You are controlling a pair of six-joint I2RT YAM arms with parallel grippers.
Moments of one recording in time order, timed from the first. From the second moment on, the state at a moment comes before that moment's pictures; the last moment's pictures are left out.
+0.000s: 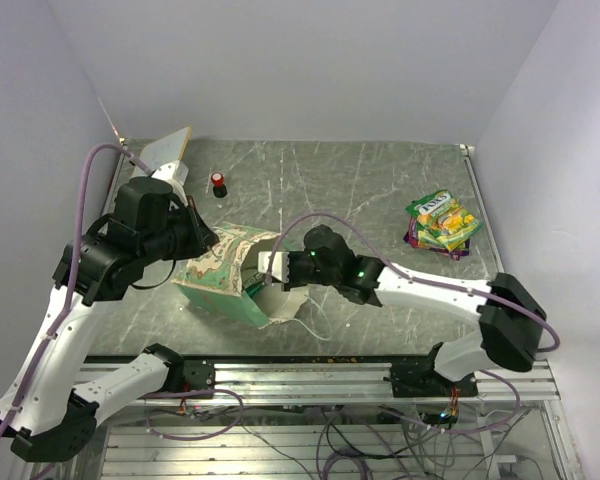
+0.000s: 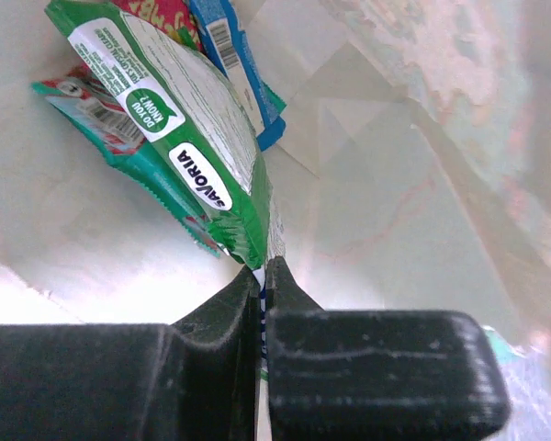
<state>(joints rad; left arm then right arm) -0.50 0.95 1.43 -1.10 -0.01 -0.59 1.01 1.49 0.92 0.10 -0.22 -0.73</state>
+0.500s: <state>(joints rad) -0.50 1.01 1.49 -1.14 -0.13 -0.63 1.01 1.18 1.16 -0.33 -0.11 -0.52</state>
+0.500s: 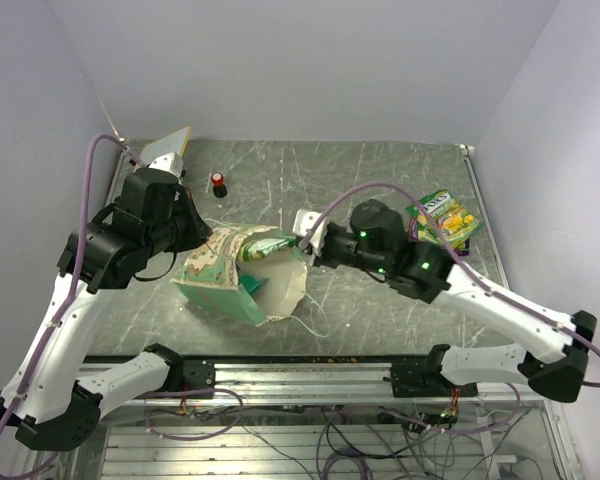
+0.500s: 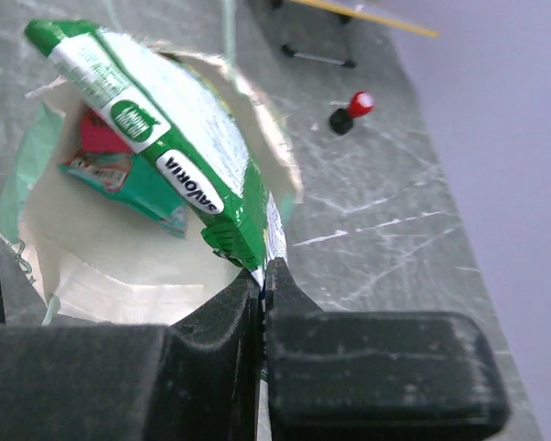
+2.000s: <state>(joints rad) -0.50 1.03 1.53 -1.17 -0.17 -0.54 0.14 1.44 1.26 -0.46 0.81 -0.38</state>
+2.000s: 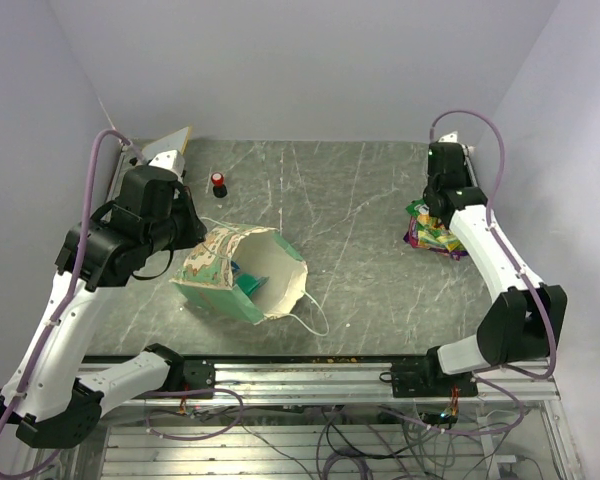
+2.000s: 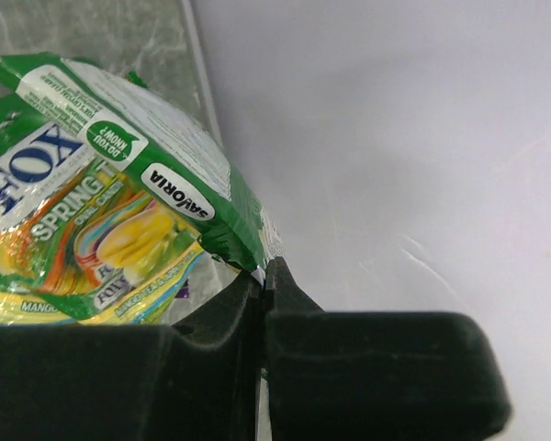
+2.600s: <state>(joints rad) -0.50 1.04 1.53 -1.17 -0.18 -0.53 0.18 1.52 1.07 -0.38 0.66 -0.31</state>
